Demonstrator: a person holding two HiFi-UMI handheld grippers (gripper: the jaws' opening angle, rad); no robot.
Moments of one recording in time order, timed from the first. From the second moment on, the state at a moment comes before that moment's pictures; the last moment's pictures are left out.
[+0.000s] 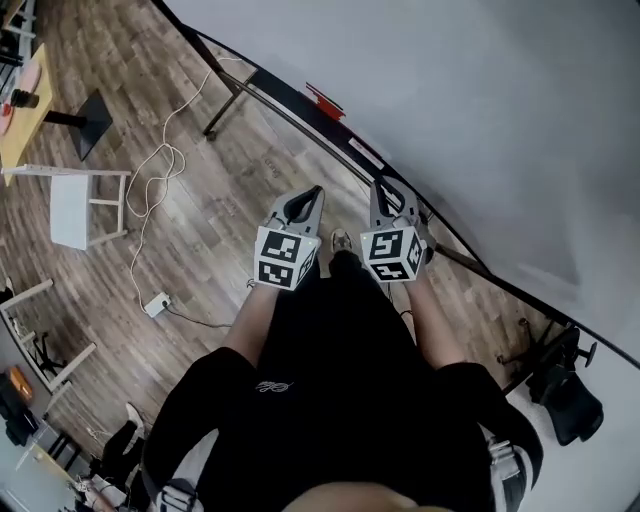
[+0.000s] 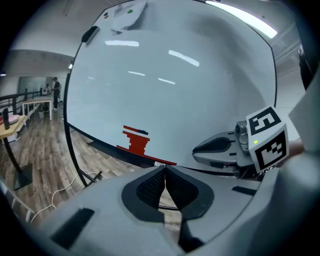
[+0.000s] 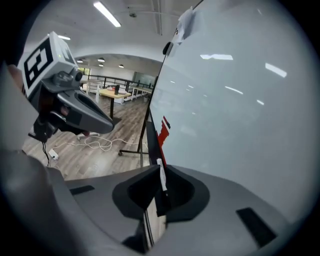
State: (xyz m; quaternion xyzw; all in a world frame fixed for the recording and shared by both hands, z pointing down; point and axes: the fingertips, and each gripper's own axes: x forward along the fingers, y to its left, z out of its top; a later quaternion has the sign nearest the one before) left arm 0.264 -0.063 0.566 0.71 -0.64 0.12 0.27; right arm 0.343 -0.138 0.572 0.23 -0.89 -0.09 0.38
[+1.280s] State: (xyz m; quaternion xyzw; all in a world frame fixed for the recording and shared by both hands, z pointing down) left arm 0.179 -0.093 0.613 0.76 -0.55 0.13 0.33; right arm 0.319 -0.195 0.682 0.24 -0.70 -0.14 0.66
